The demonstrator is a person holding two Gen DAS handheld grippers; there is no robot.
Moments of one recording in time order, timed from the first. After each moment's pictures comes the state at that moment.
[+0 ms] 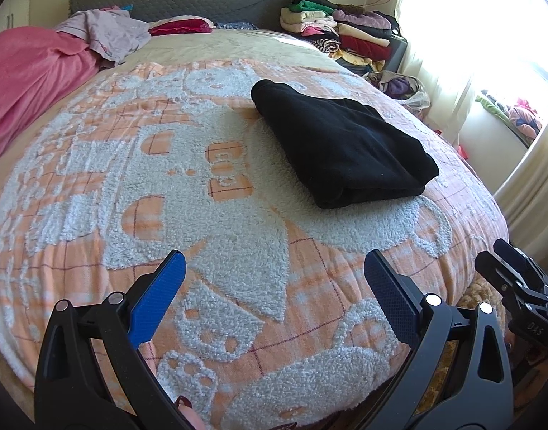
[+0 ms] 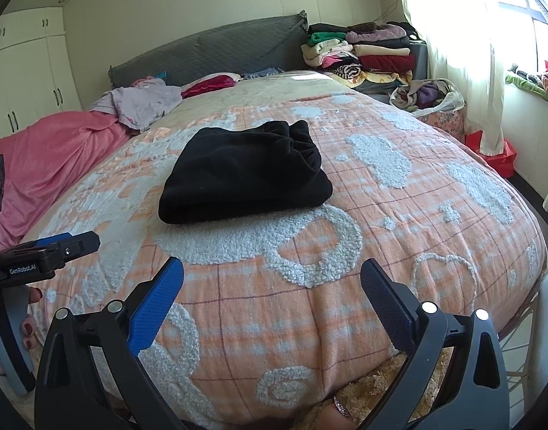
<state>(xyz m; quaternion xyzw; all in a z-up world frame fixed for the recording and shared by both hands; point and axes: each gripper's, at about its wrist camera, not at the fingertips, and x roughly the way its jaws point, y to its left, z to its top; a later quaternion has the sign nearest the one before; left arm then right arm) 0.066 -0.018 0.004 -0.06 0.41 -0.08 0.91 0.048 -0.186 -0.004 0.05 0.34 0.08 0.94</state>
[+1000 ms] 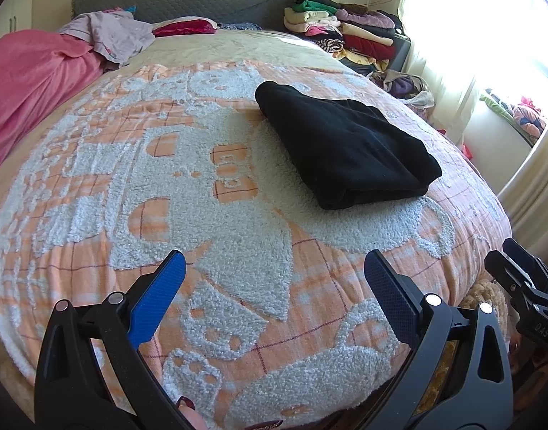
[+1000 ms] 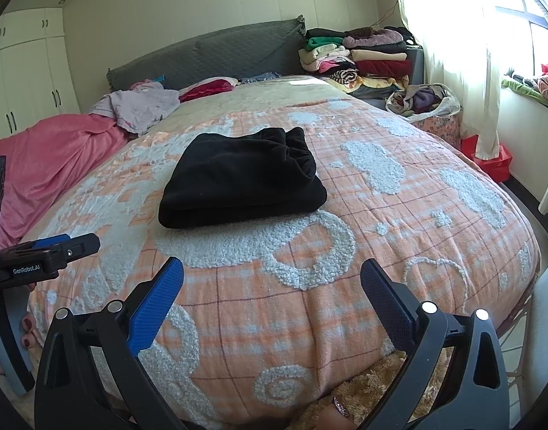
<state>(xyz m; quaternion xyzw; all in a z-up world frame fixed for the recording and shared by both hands) 0.064 -0.018 0.009 -0.06 0.41 -0.07 0.91 0.043 -0.189 0.006 0.05 0.33 0.08 0.94</state>
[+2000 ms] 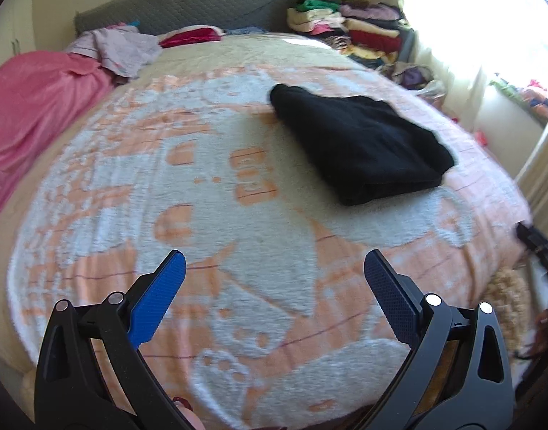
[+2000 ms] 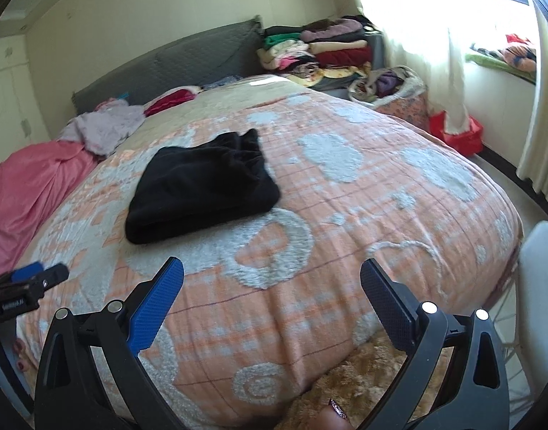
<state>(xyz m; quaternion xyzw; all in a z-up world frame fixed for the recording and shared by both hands) 0.061 -0.016 0.012 0.00 0.41 -0.03 0.91 0.043 -0.233 0.001 0.12 0.34 -0.02 0.93</state>
